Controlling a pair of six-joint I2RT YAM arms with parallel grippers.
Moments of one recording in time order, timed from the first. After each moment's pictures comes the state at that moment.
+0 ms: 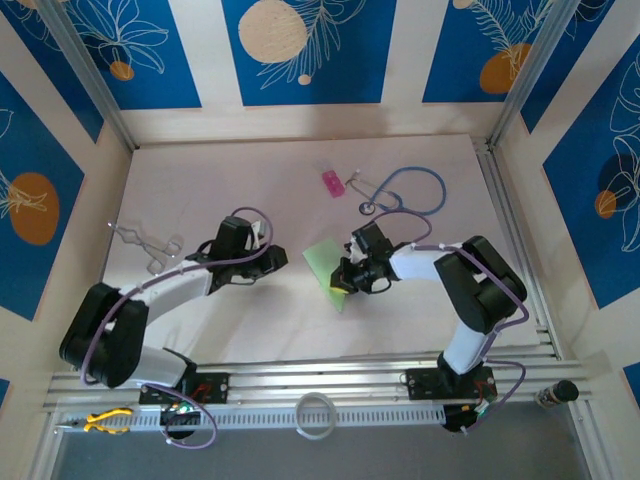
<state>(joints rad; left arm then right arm) -0.47 1.41 0.67 -0.04 0.43 -0.81 0.58 1.72 0.77 -0.13 -0.55 0.84</state>
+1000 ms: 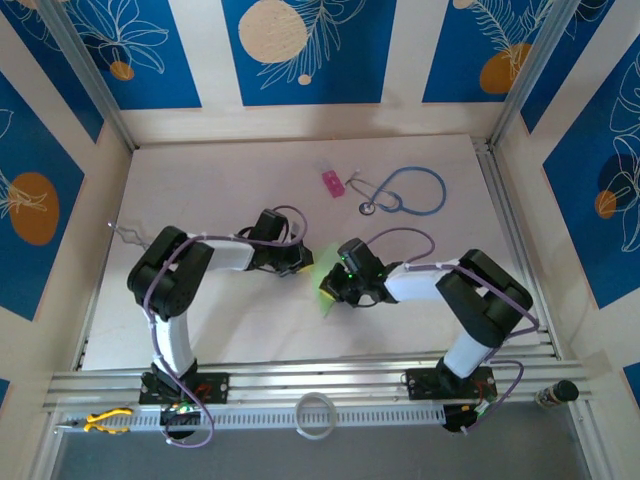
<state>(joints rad) -0.55 1.89 0.93 0.04 0.54 -0.86 0.74 1.63 0.65 0.07 -0.29 1.31</state>
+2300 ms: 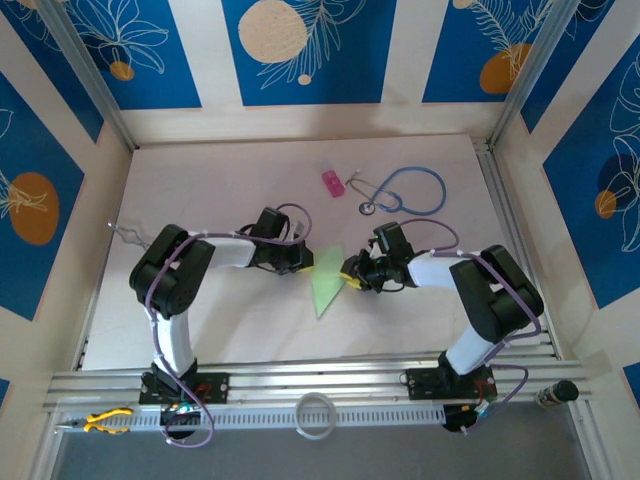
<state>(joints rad) -0.54 1.91 0.97 -0.02 0.58 -0.71 0.45 1.63 0.63 0.05 -0.55 1.06</state>
